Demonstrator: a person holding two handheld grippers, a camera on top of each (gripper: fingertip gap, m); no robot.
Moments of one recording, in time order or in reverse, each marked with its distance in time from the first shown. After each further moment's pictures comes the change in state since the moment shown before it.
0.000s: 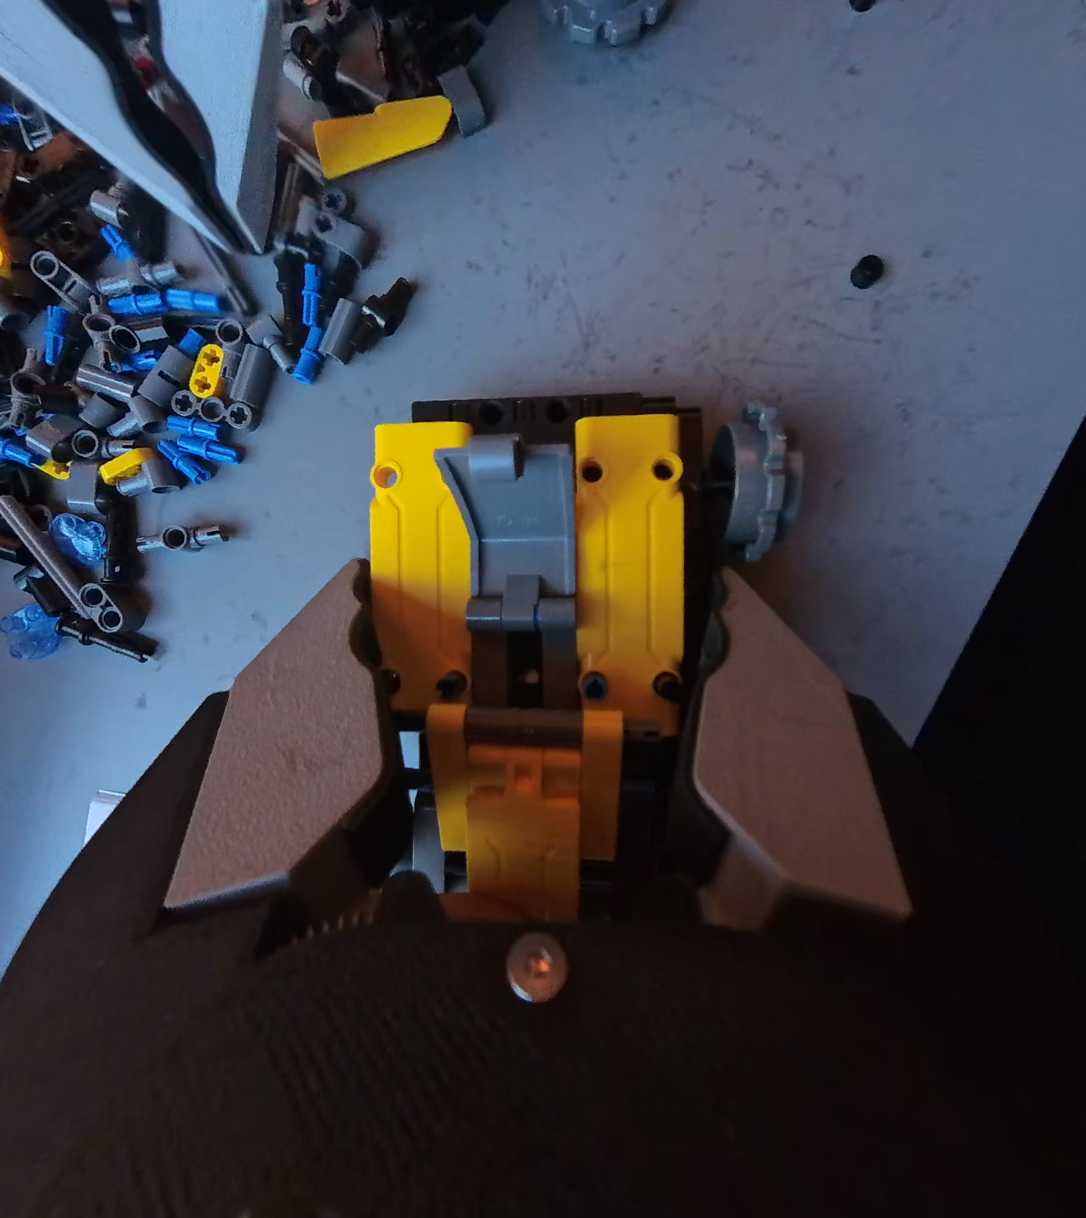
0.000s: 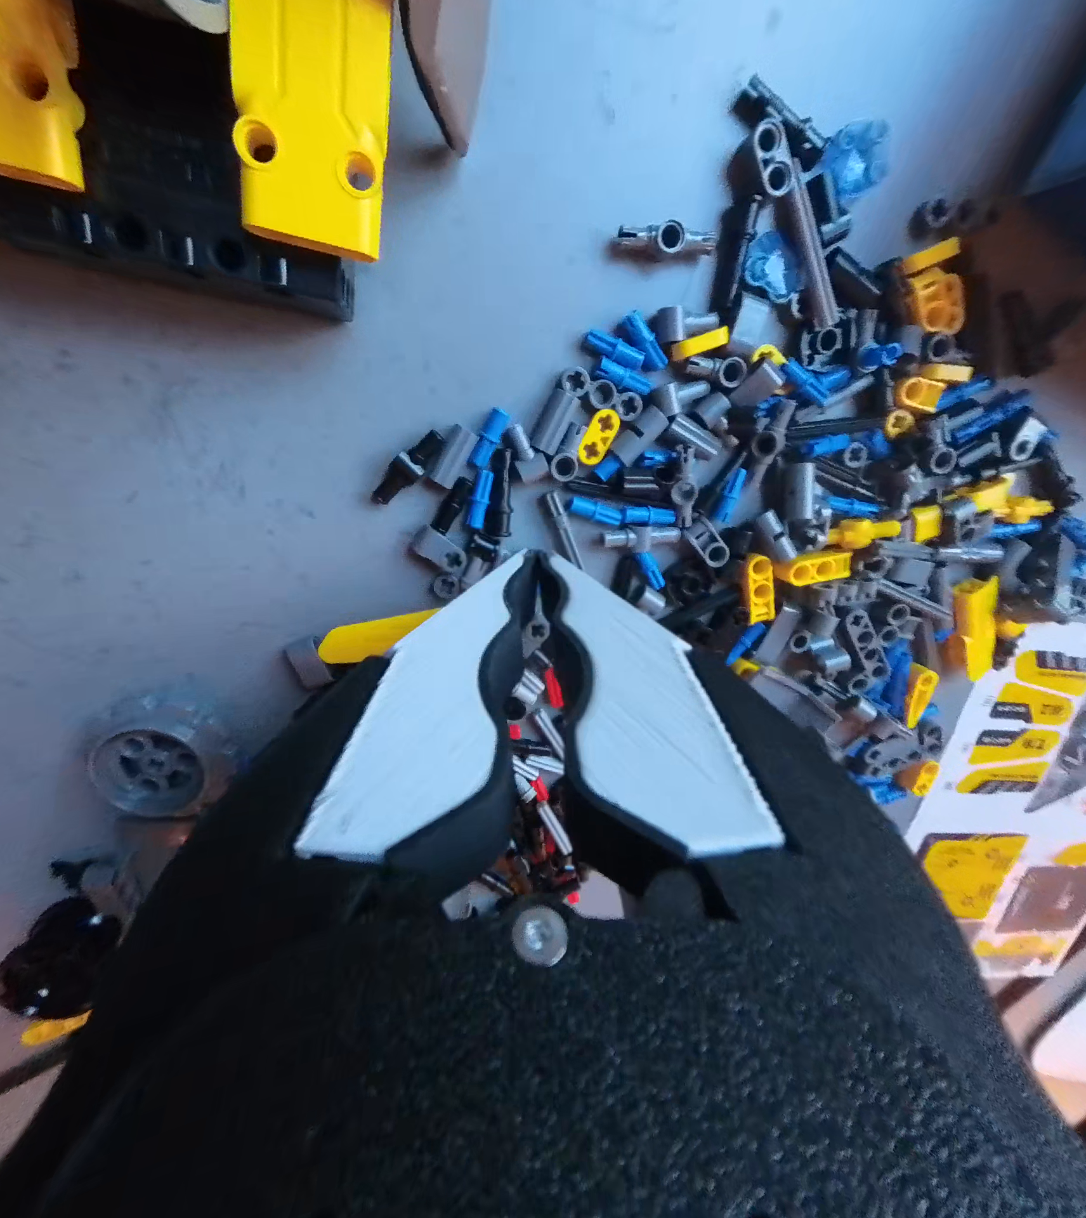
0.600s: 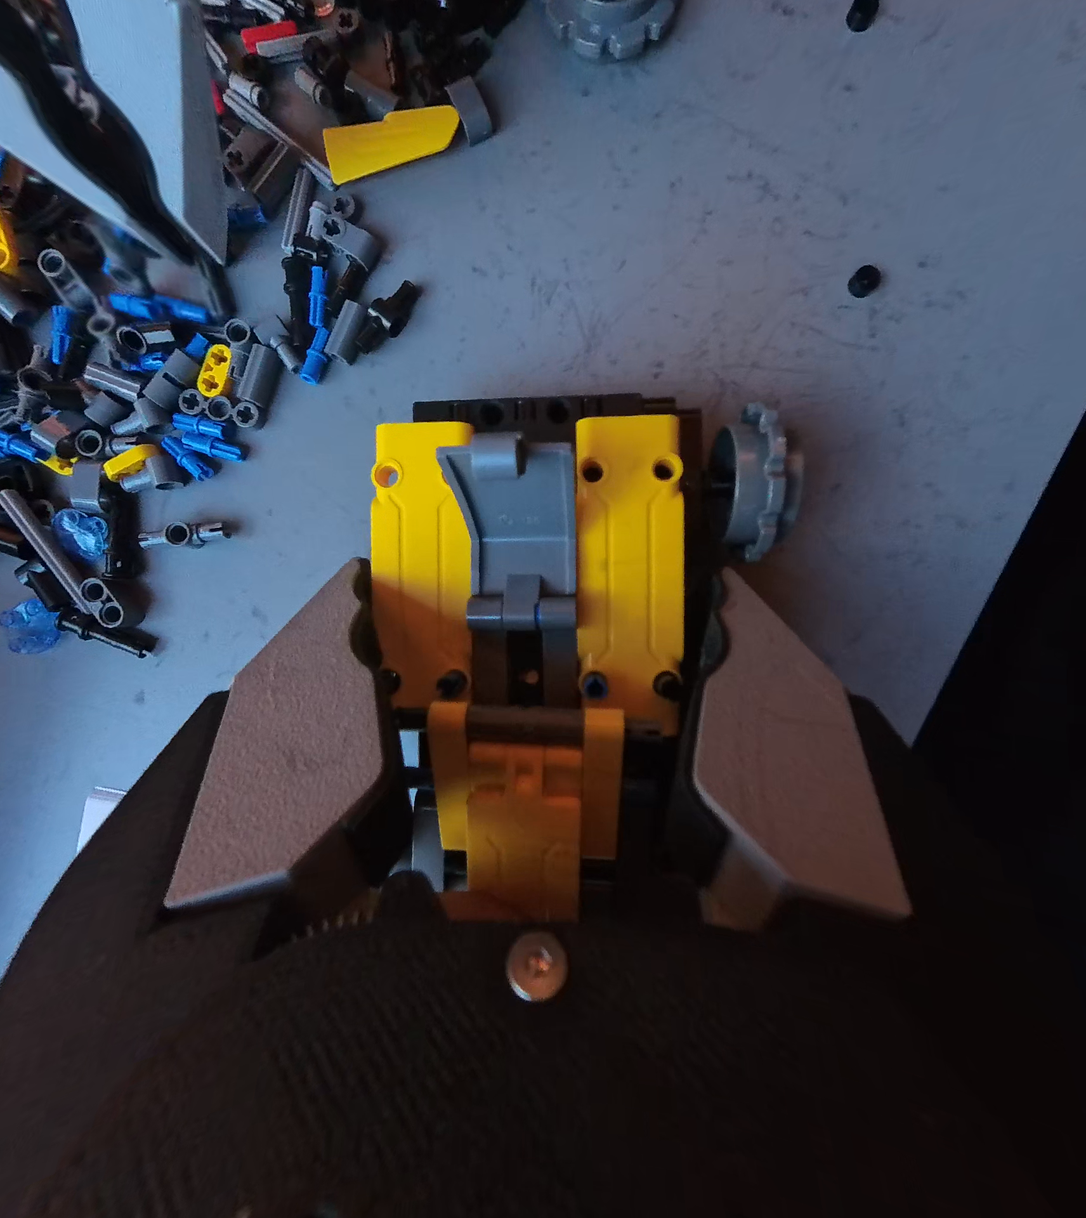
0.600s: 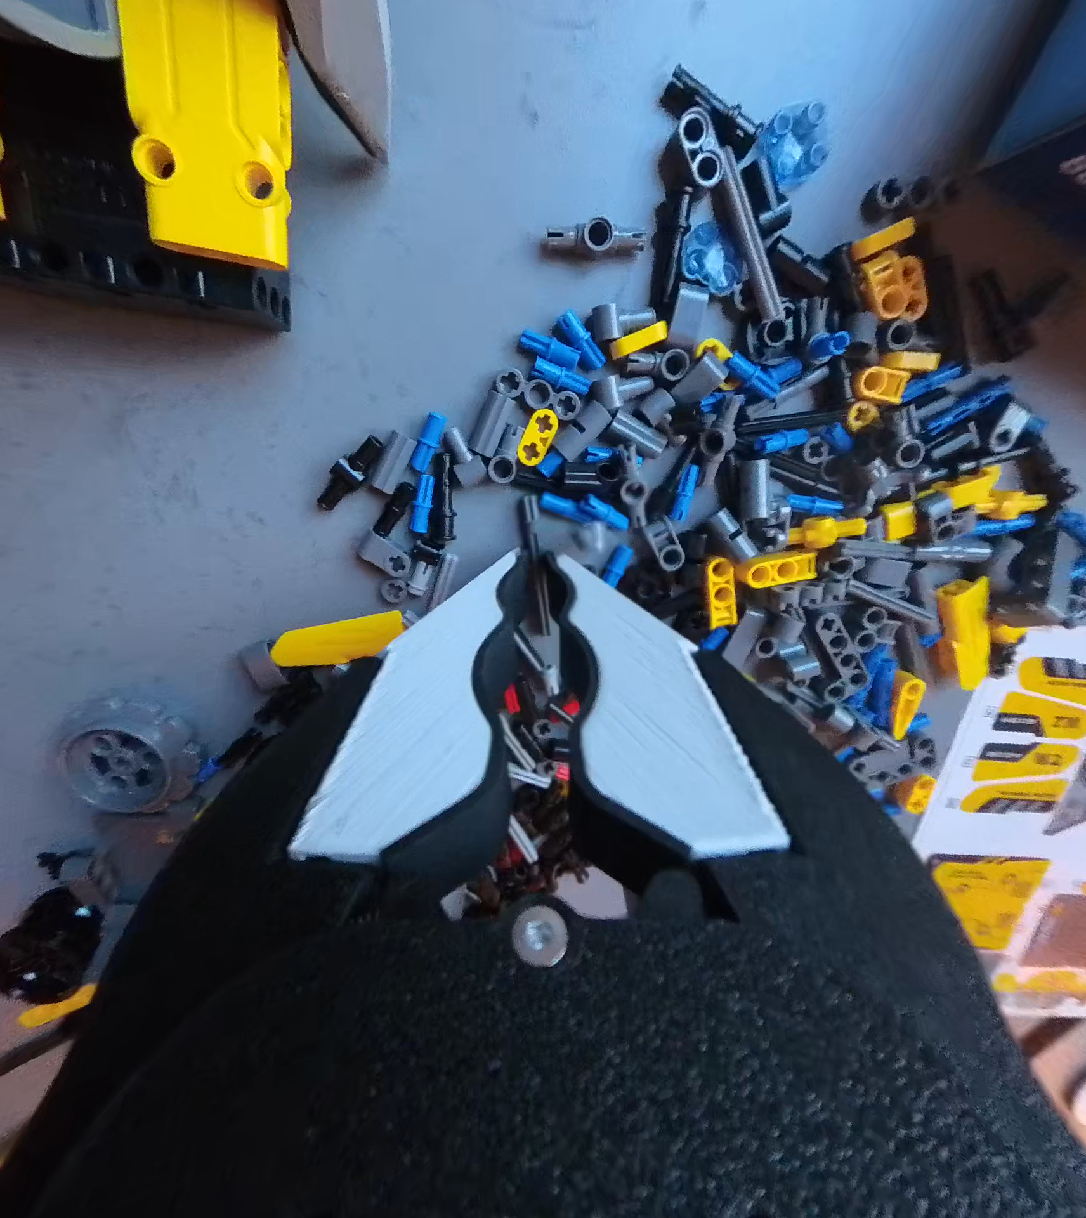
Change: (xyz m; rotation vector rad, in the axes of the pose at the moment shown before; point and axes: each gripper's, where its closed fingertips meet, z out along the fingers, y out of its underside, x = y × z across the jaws) left arm 0.000 -0.001 0.000 0.018 -0.001 -0.011; right arm 0.015 0.000 0.001 0.016 -0.065 0.048
